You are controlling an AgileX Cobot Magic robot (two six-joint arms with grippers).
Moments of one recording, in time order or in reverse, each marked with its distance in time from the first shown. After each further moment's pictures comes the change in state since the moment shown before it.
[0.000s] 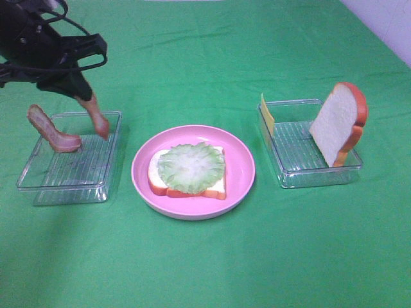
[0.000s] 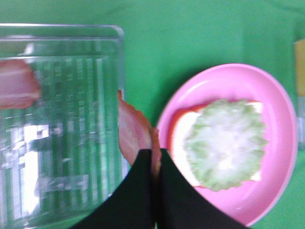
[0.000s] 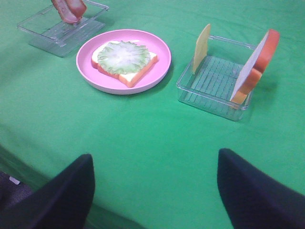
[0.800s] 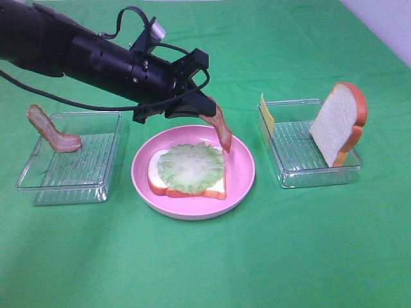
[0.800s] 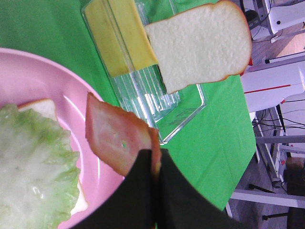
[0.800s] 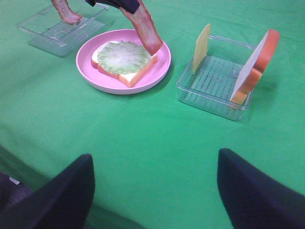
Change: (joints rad) left arm -0.184 0.247 0.000 -0.932 -0.041 0.736; right arm 0.000 0.000 0.000 0.000 0.000 0.000
